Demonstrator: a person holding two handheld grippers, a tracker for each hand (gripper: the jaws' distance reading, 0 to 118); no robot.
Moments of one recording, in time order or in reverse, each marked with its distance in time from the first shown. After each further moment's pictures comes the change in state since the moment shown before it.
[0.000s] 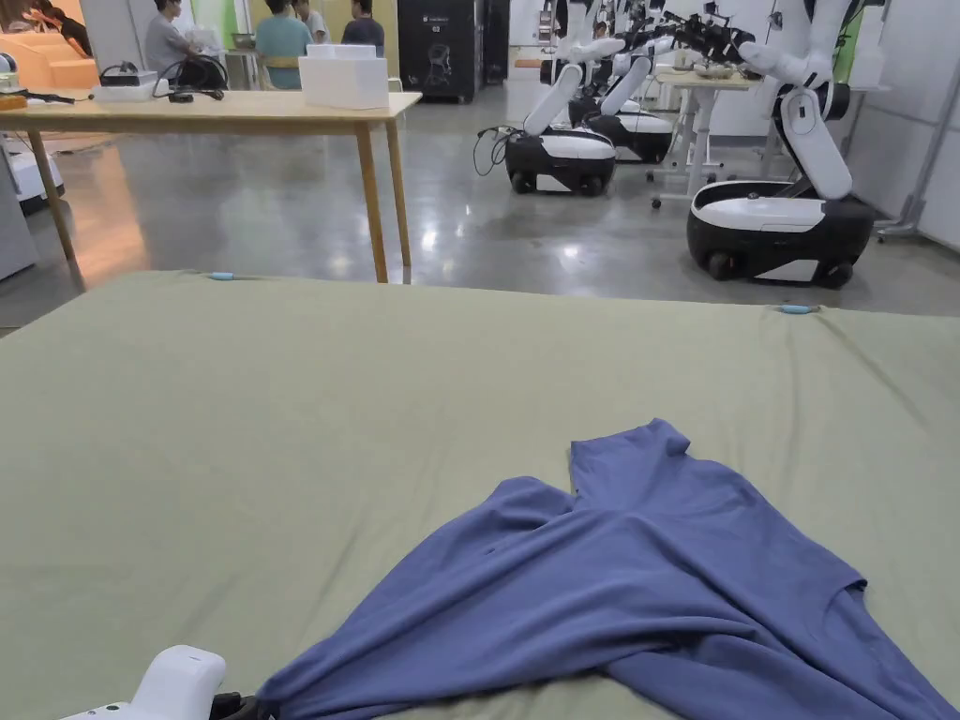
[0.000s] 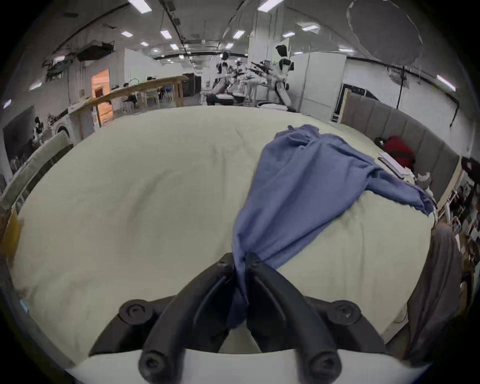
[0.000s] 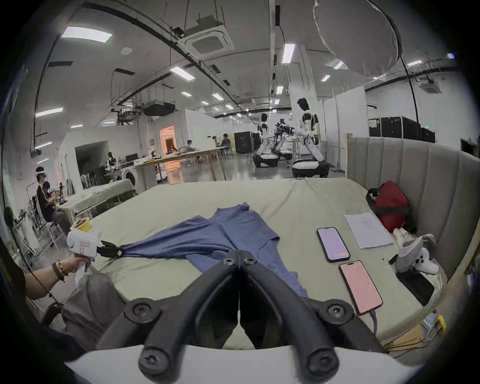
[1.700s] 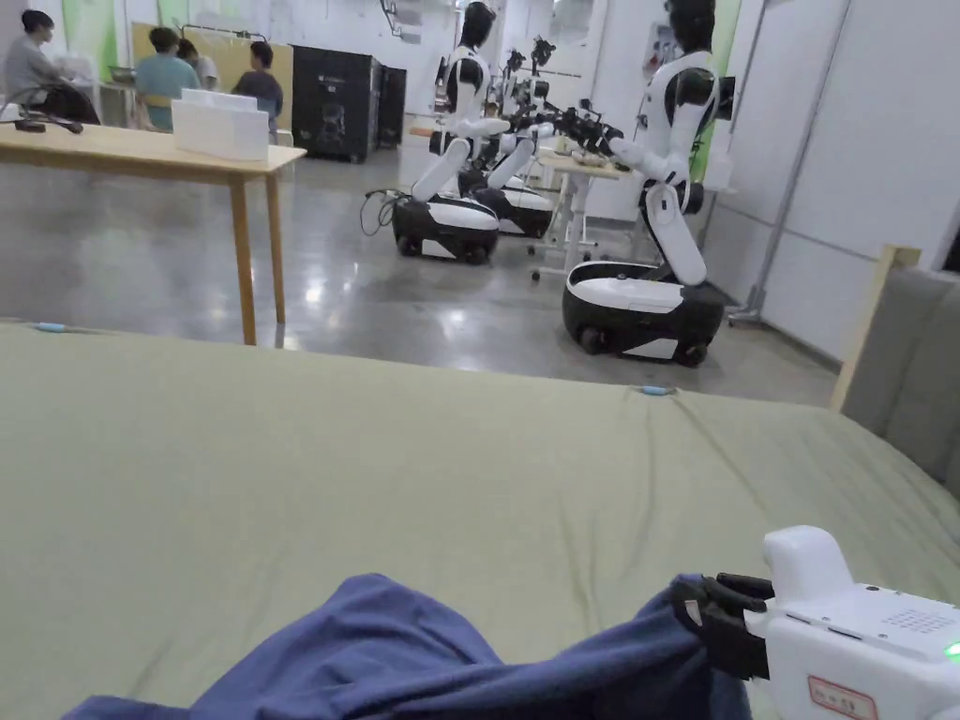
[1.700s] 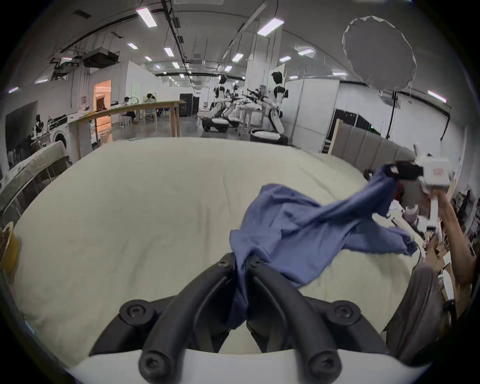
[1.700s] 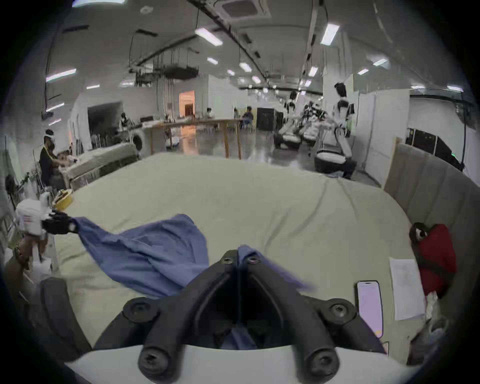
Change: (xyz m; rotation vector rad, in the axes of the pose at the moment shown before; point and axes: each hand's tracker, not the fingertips) left arm 0.031 0.096 0.030 0.195 -0.025 -0.011; right arm 0.001 0.069 -0.231 -0.137 0.084 0.167
